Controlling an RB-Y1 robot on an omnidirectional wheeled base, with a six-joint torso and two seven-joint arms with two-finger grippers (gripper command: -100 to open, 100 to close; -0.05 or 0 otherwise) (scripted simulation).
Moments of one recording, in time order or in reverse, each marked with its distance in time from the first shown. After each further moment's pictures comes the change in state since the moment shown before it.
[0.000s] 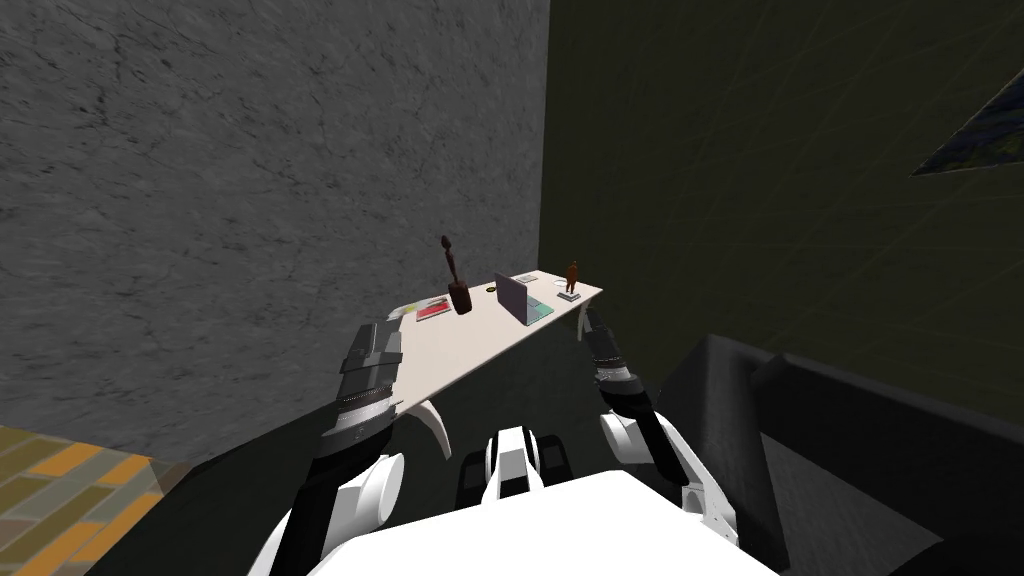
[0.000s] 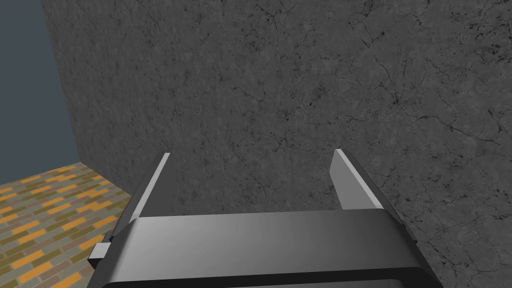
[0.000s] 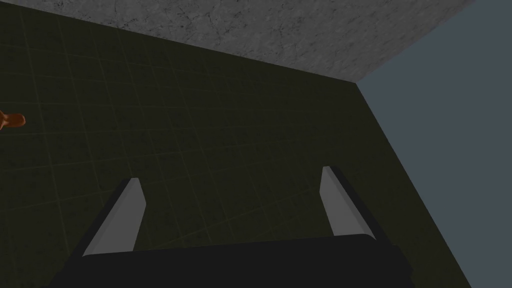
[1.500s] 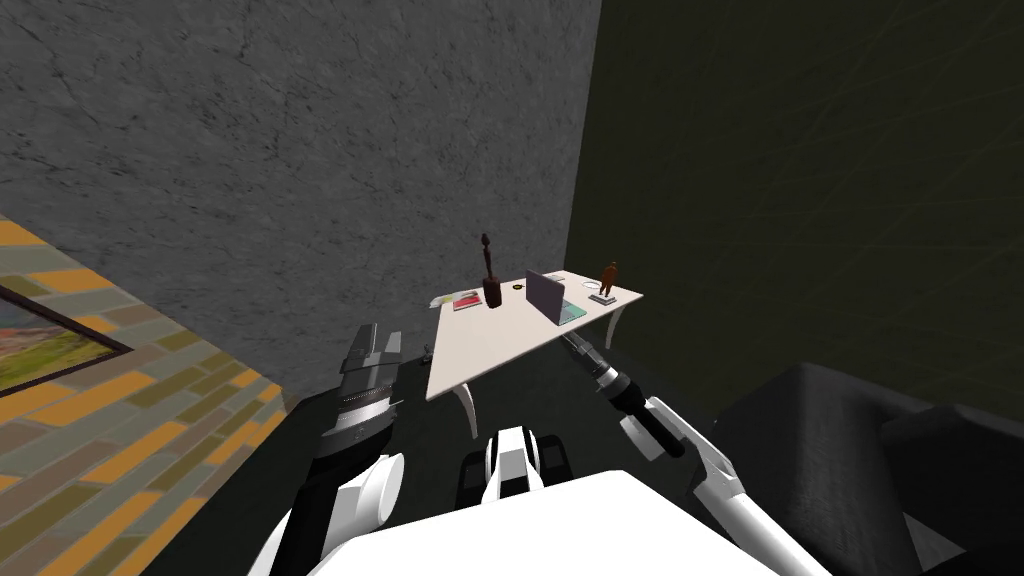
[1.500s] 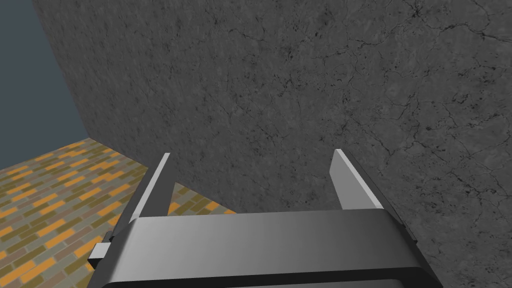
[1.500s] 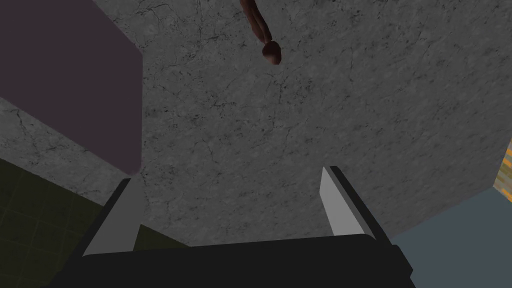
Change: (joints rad) left arm 0.000 0.000 0.000 0.000 0.000 0.000 0.000; right arm -0.097 -0.416 0.080 0.339 0.148 -0.043 0.178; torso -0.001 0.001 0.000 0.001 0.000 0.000
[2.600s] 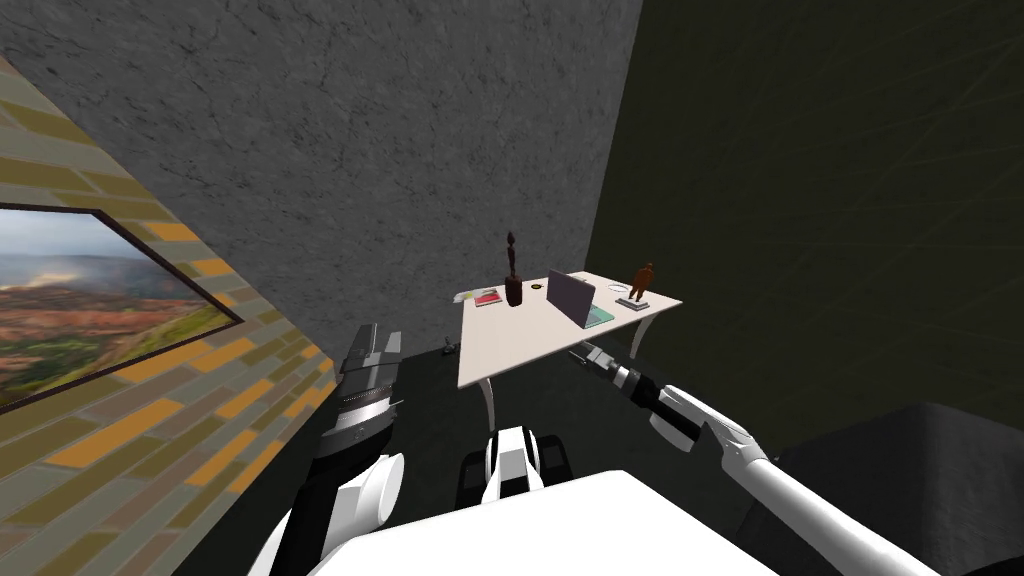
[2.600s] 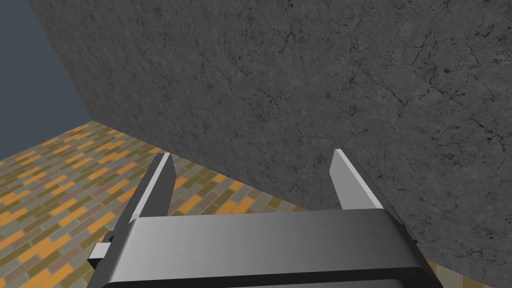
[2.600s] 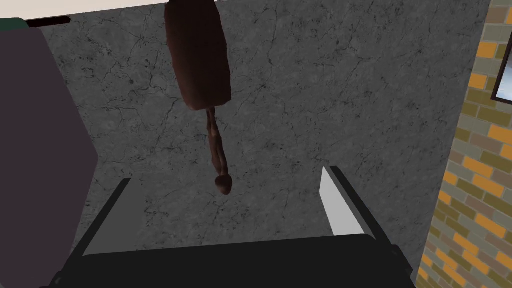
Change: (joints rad) left arm 0.000 0.000 0.000 0.000 0.000 0.000 0.000; right arm -0.077 -0.280 0.056 0.262 0.107 -0.029 0.131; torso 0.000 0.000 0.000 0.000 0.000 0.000
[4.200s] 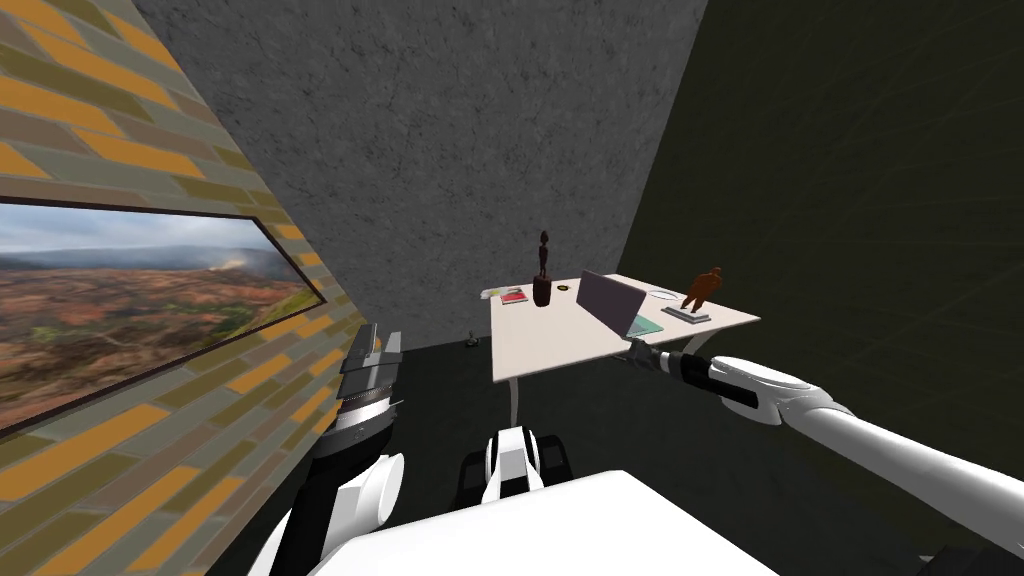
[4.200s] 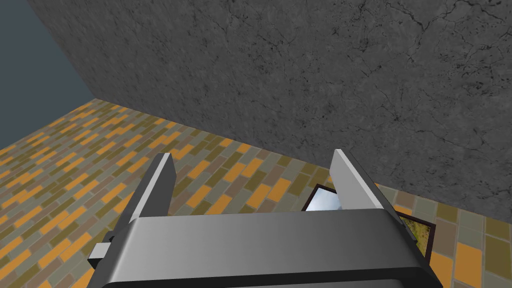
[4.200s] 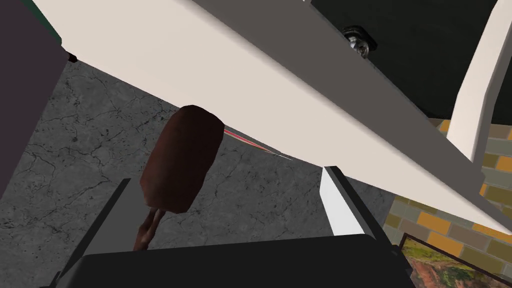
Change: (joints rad) left arm 0.000 0.000 0.000 0.000 0.000 0.000 0.000; right arm -0.122 -0.400 0.074 0.403 0.137 -0.025 0.163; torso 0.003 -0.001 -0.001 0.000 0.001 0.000
